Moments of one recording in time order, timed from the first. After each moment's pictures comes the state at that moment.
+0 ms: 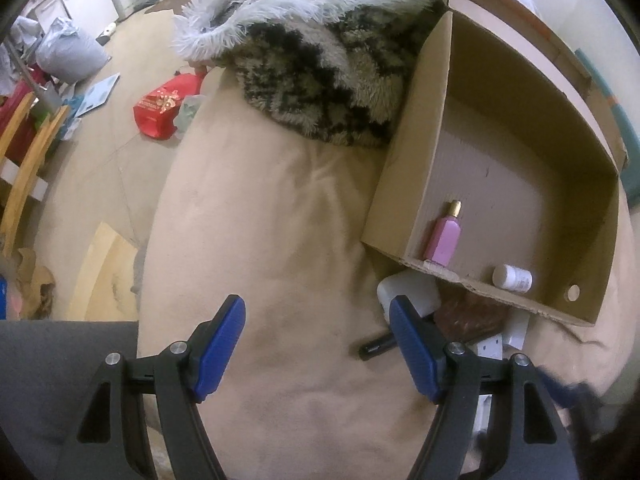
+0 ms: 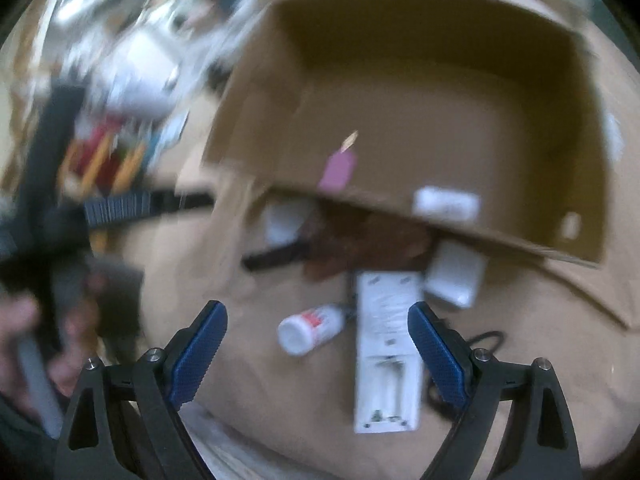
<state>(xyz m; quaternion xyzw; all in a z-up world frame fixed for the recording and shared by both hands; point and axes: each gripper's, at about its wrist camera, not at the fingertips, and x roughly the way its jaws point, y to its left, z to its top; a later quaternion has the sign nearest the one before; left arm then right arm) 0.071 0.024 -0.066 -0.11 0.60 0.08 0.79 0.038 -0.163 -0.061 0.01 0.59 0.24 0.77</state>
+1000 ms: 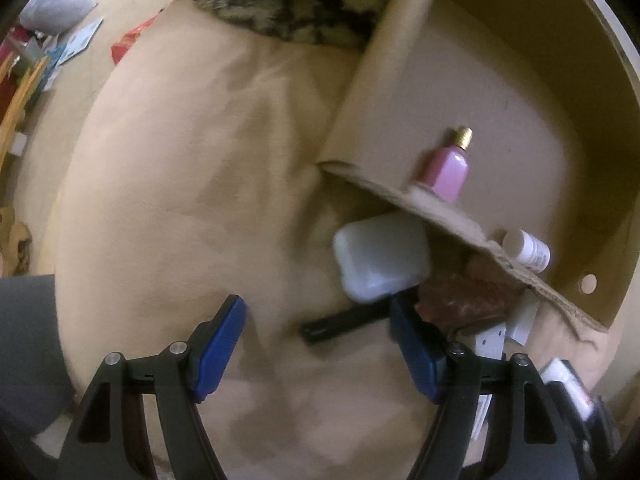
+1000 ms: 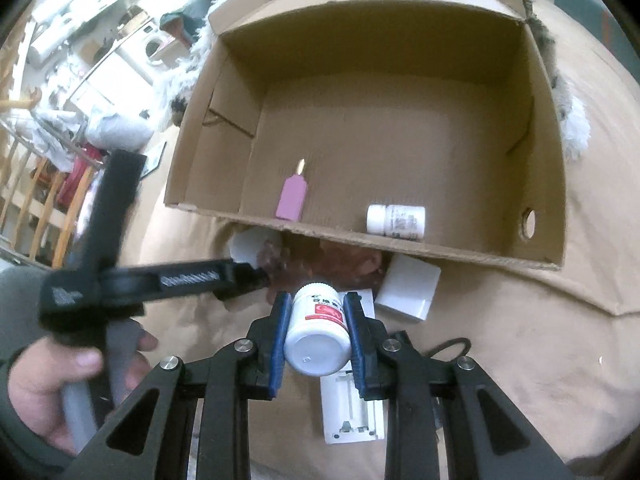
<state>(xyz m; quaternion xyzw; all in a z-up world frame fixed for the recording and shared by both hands) 0.089 -0.017 -0.138 -0.15 0.68 0.06 0.72 0.051 -0.200 -0.051 0.06 0.57 0.18 0.80</state>
